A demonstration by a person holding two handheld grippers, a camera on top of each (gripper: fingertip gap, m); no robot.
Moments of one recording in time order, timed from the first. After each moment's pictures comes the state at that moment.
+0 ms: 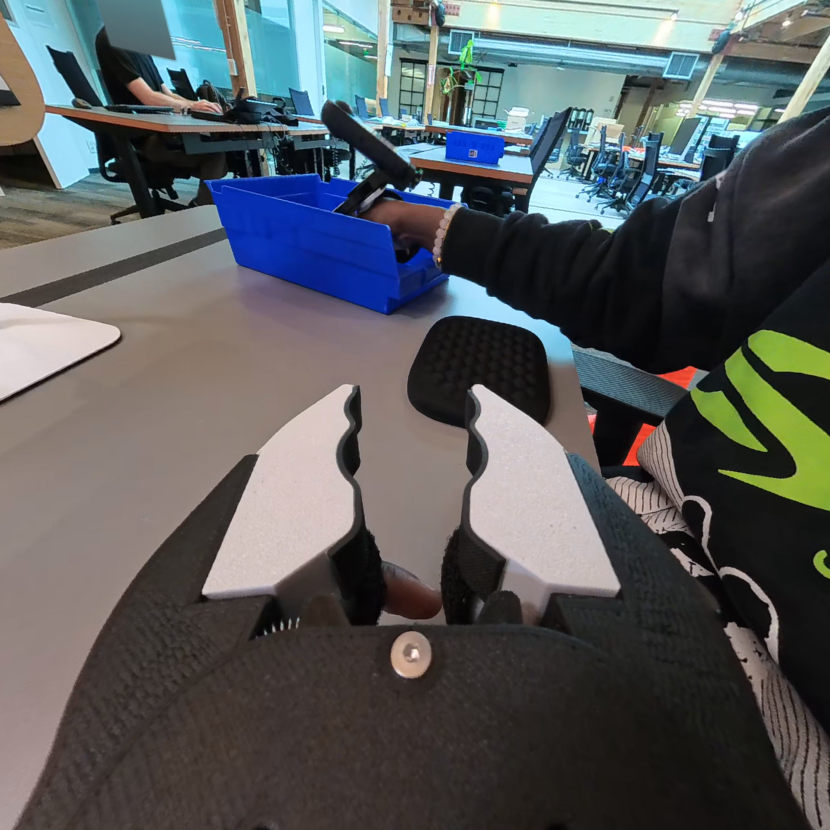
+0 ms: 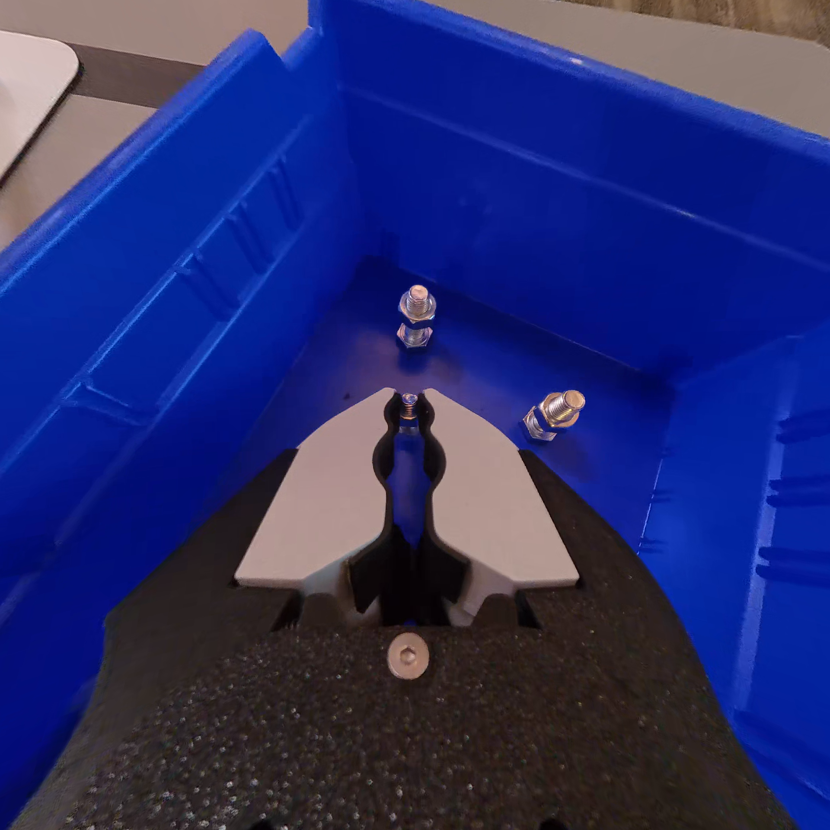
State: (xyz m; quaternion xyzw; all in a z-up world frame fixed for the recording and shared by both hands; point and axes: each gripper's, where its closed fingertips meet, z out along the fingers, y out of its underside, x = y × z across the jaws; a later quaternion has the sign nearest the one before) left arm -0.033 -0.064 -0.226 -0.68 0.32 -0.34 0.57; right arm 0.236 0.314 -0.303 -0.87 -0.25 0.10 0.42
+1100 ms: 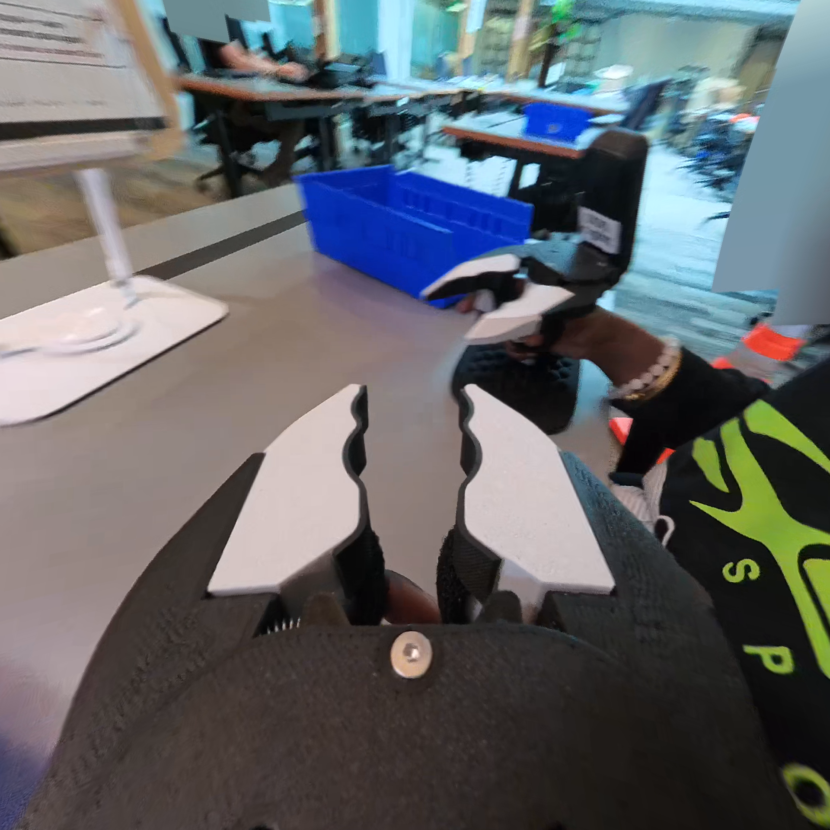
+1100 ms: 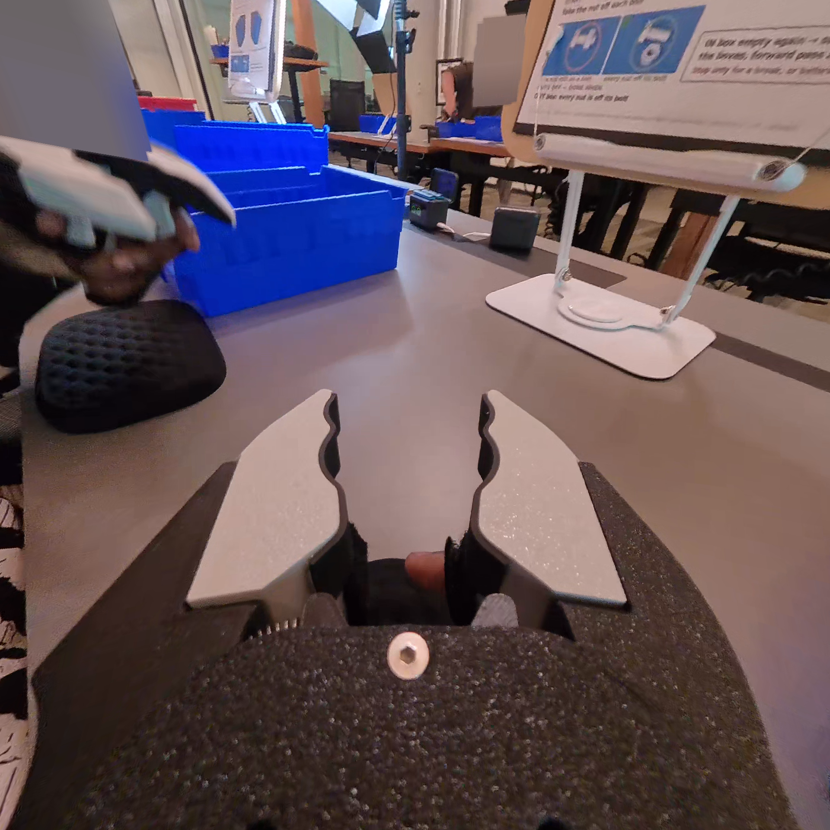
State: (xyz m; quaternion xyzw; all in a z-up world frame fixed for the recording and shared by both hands) left arm -0.080 -0.072 -0.189 -0.73 0.27 -0.28 0.56; right arm 0.031 0.006 -0.231 -0.61 -0.45 0.37 0.54
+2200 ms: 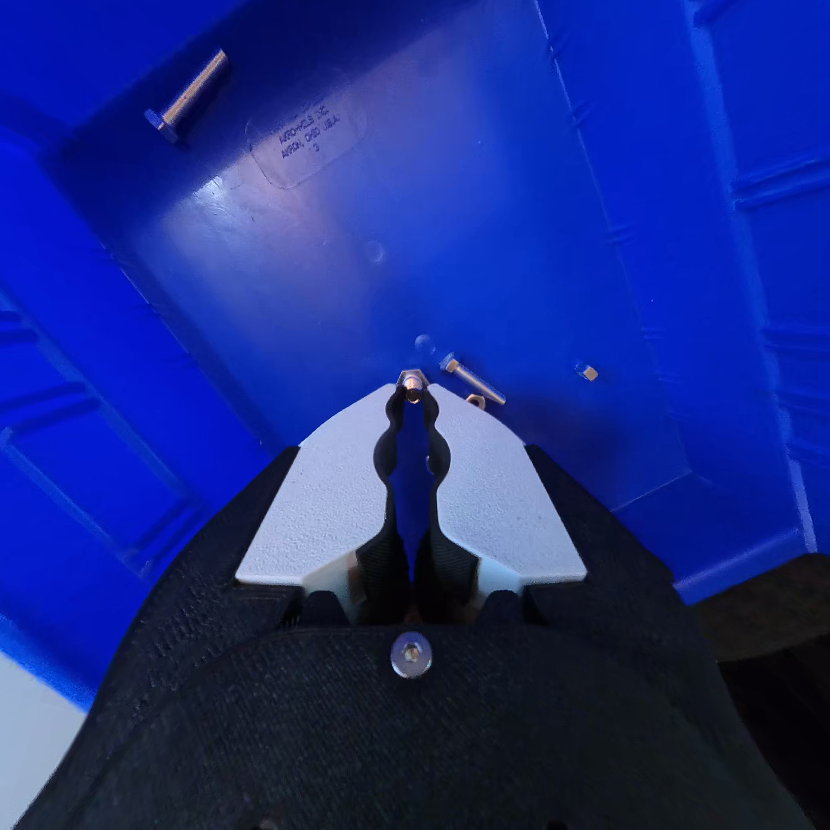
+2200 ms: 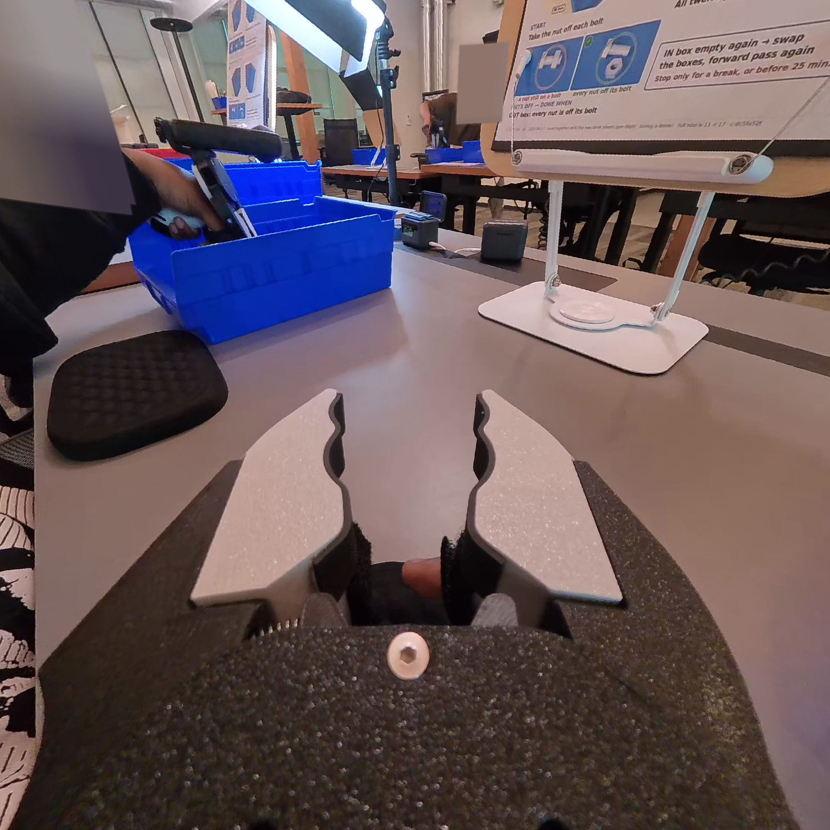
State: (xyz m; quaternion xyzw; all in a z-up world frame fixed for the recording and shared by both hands) left arm -0.404 -0.059 -0.306 -0.99 0.05 -0.03 0.13; right arm 0.038 0.013 -0.227 -0.61 -0.42 0.40 0.54
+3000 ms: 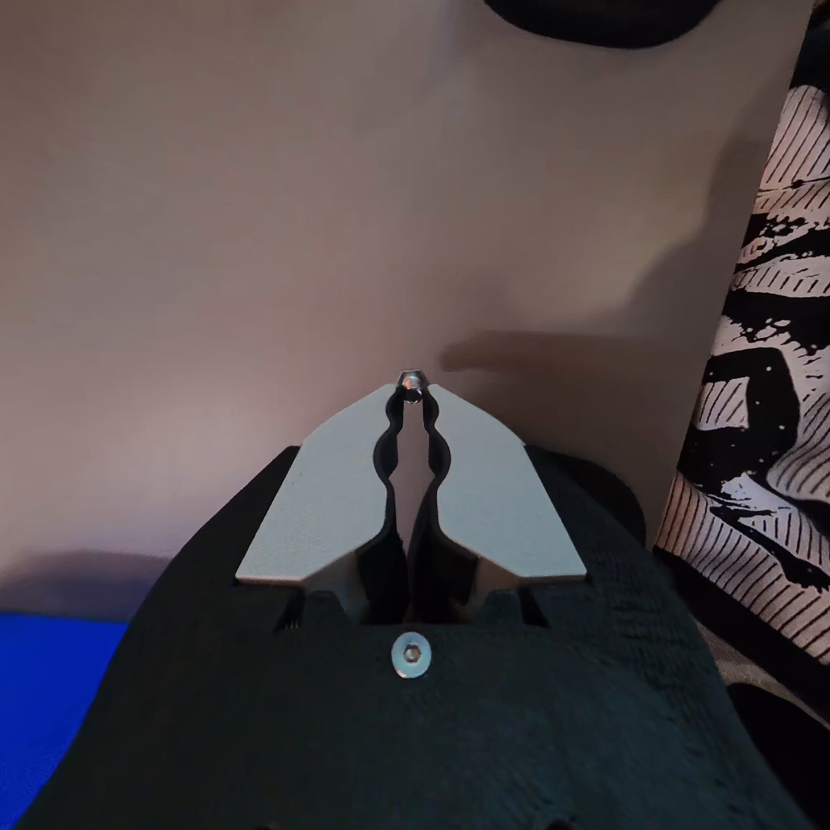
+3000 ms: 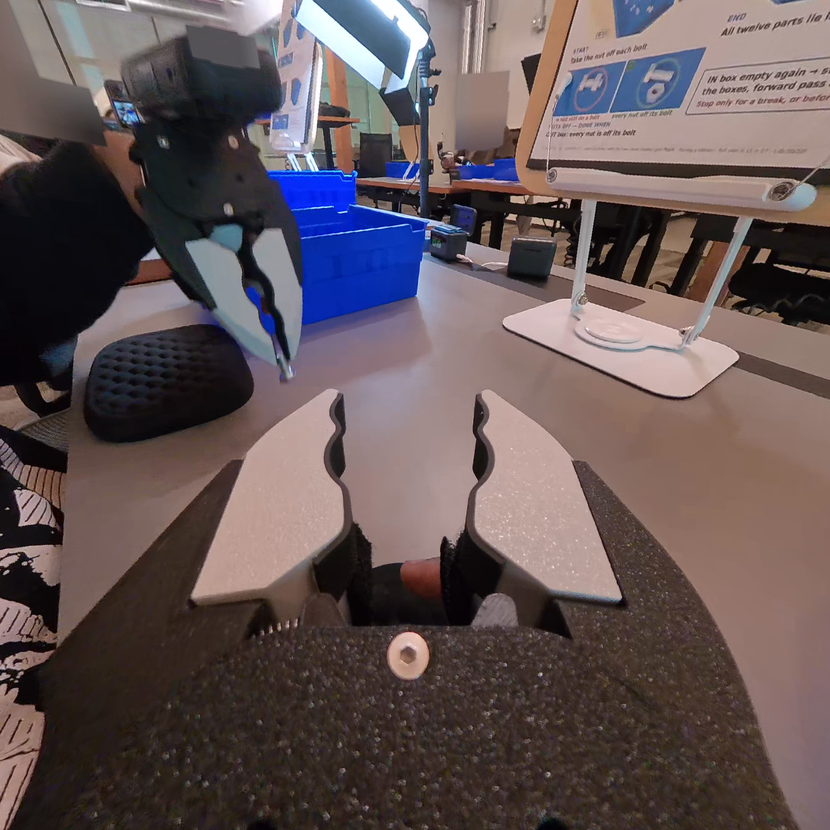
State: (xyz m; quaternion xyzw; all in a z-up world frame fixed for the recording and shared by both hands) left arm -0.101 -0.069 -0.283 -0.85 0.50 -0.09 0.16; right arm 0.036 0.000 -0.224 -0.58 -0.44 0.42 0.55
